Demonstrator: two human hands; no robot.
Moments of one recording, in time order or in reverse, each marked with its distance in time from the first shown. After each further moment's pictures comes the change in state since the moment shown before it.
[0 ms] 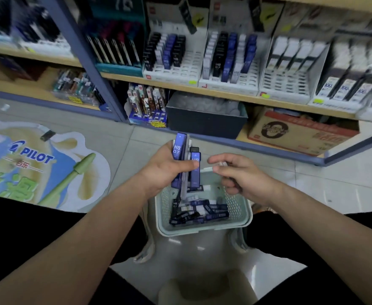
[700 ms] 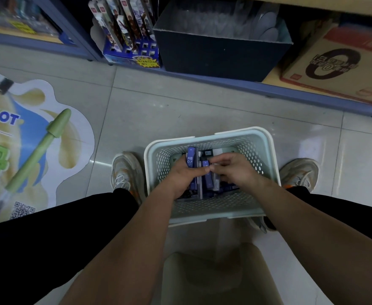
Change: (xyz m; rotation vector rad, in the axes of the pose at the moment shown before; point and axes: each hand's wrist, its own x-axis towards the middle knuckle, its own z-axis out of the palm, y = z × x) left_hand 0.095 -0.241 0.034 -0.161 -0.029 -0.441; right_hand 0.132 0.192 -0.034 -0.063 0.161 0.332
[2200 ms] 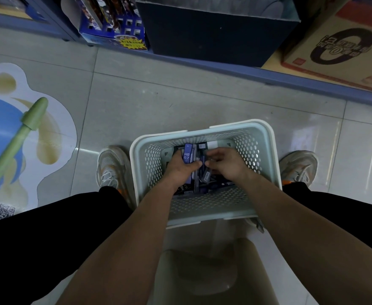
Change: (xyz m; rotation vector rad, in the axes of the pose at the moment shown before) left_hand 0.045 -0.036 0.004 0.196 0.166 -0.037; right_hand 0.047 0.036 -0.004 -0.036 0.052 0.030
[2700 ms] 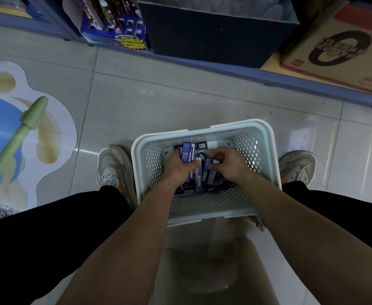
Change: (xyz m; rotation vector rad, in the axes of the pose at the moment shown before) left_hand -0.003 0.003 -0.002 0.034 0.062 0.002; right_hand -0.004 -0.001 -0.005 -0.375 0.068 -0.104
